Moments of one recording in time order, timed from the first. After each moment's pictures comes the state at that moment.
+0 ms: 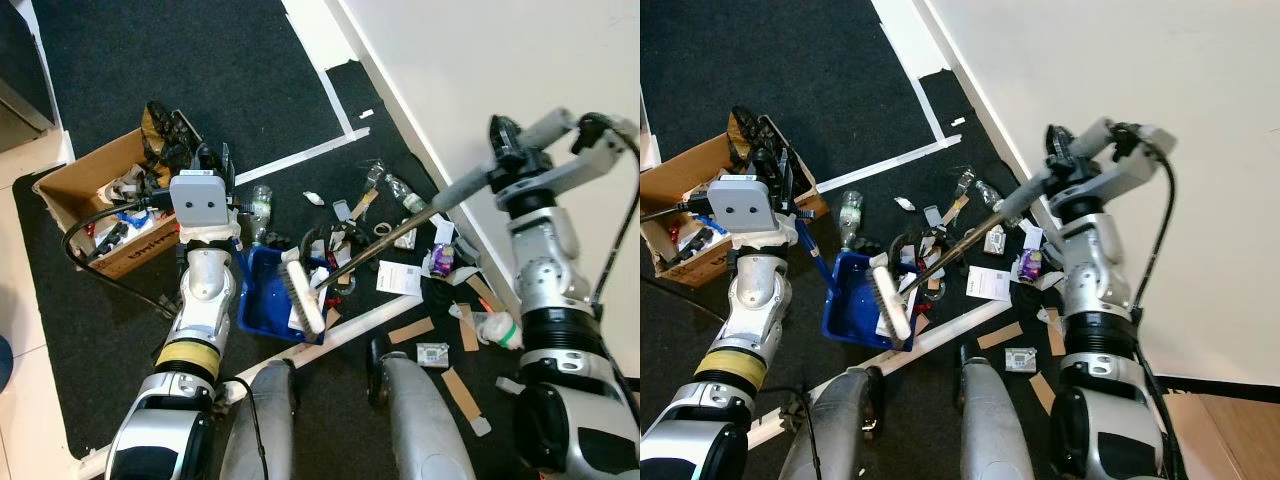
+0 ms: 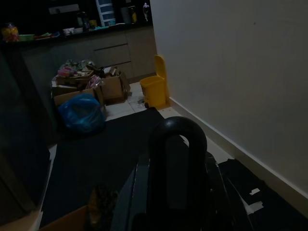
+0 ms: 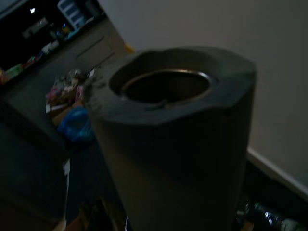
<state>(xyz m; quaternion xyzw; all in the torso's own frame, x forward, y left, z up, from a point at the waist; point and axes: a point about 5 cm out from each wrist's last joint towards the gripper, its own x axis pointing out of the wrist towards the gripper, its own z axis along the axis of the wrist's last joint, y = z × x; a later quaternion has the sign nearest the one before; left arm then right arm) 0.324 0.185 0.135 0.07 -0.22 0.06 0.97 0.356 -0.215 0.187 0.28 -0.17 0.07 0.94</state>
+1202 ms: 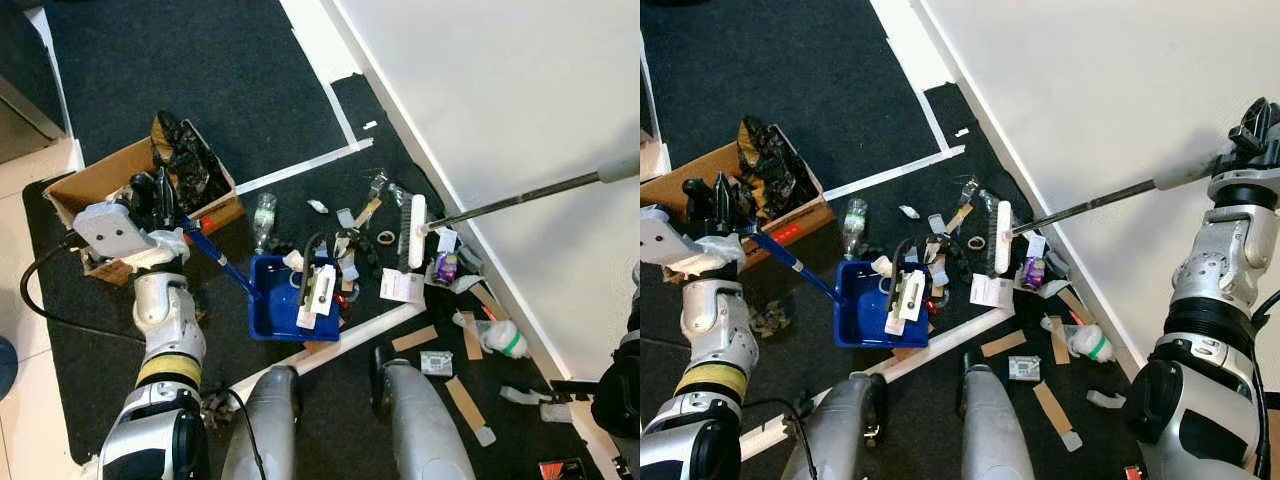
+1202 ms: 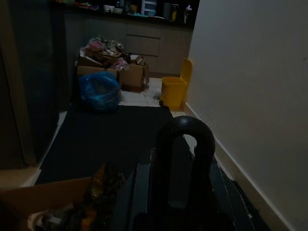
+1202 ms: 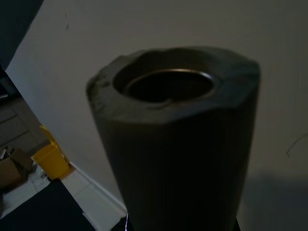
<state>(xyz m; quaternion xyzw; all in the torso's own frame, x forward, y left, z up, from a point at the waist) 0.303 0.243 0.102 -0.11 -0.19 0.08 0.97 0.329 -0.339 0.218 0.21 -0.27 -0.16 0.93</state>
